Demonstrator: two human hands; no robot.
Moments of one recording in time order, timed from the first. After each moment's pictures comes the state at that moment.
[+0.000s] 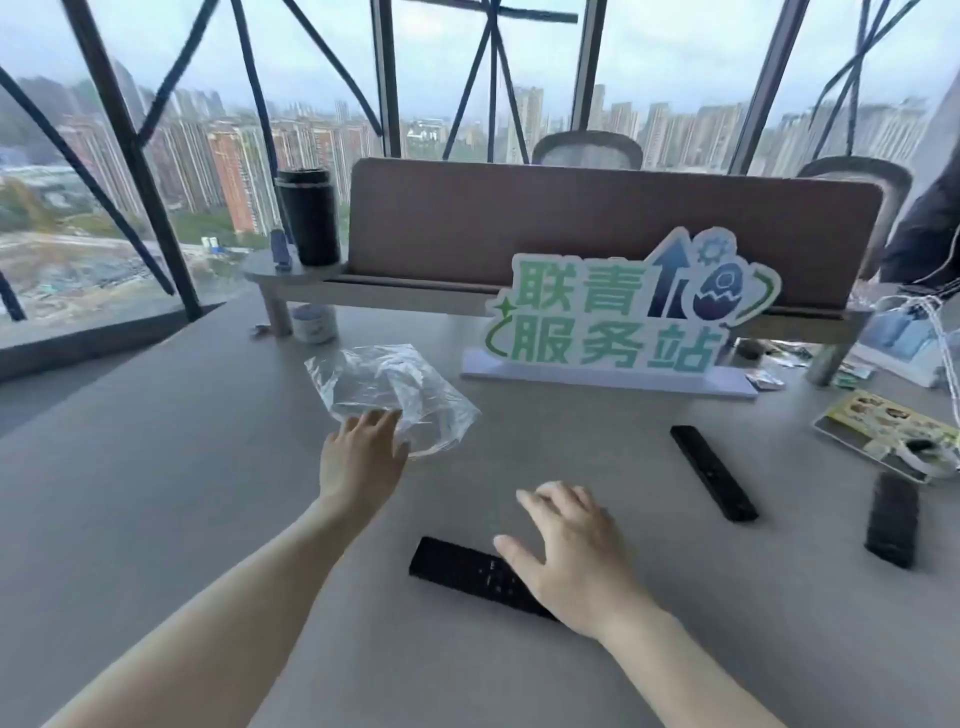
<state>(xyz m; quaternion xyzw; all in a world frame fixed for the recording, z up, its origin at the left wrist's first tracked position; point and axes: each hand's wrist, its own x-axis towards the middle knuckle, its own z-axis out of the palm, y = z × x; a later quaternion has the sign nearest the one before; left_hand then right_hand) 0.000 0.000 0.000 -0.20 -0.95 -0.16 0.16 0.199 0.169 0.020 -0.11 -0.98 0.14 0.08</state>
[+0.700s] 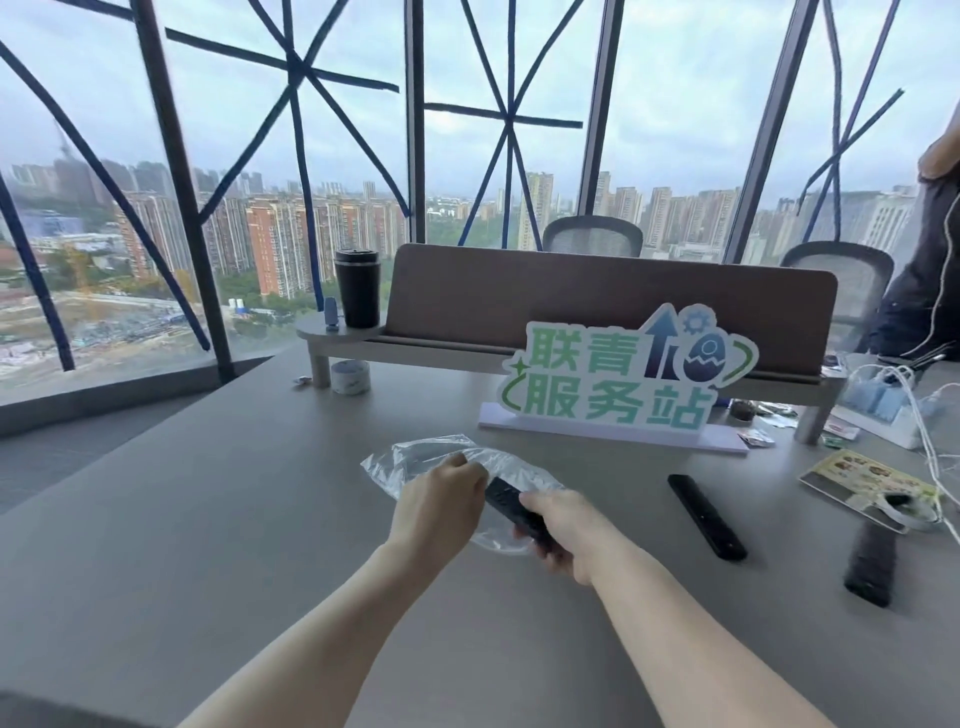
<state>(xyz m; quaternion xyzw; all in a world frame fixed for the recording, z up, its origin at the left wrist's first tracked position) 0.096 0.012 0.055 -0.31 -0.90 -0.24 0.19 0.174 0.154 0.077 -0.28 -0.73 0.62 -0.04</state>
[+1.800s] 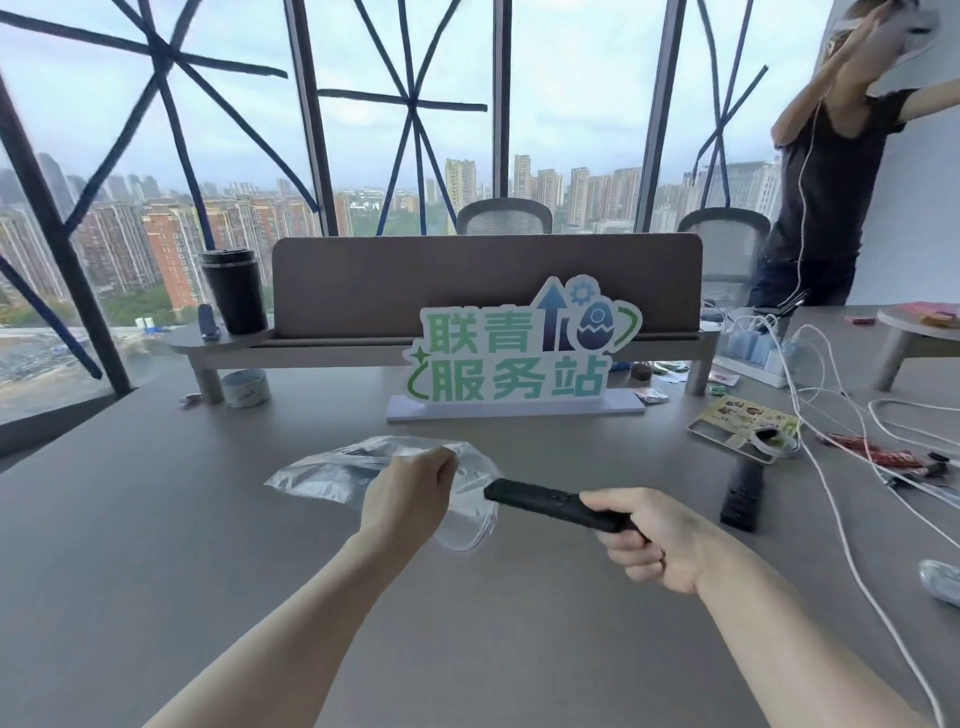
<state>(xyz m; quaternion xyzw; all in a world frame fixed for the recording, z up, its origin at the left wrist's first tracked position) 0.128 0.096 0.063 -0.30 -0.91 -0.27 0.12 0.294 0.302 0.074 -0.26 -0.65 0.71 -0.08</state>
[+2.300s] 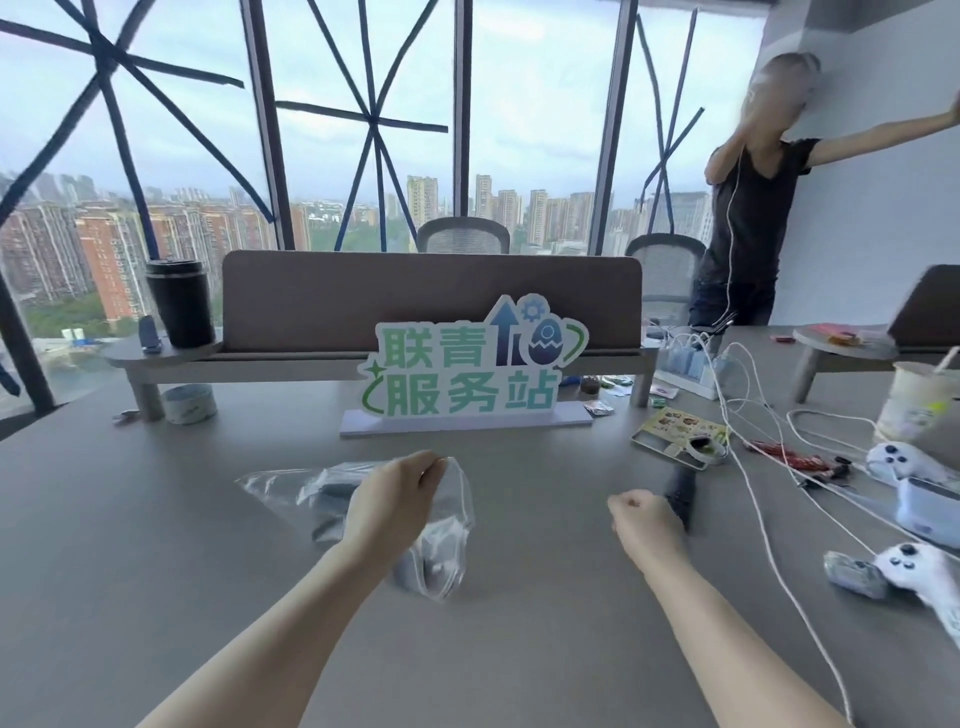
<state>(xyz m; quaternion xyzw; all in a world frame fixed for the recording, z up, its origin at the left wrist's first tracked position) 0.147 0.115 0.070 -0.34 -0.86 -0.36 0.10 0.307 0.342 0.039 -0.47 -0.74 0.43 0.23</state>
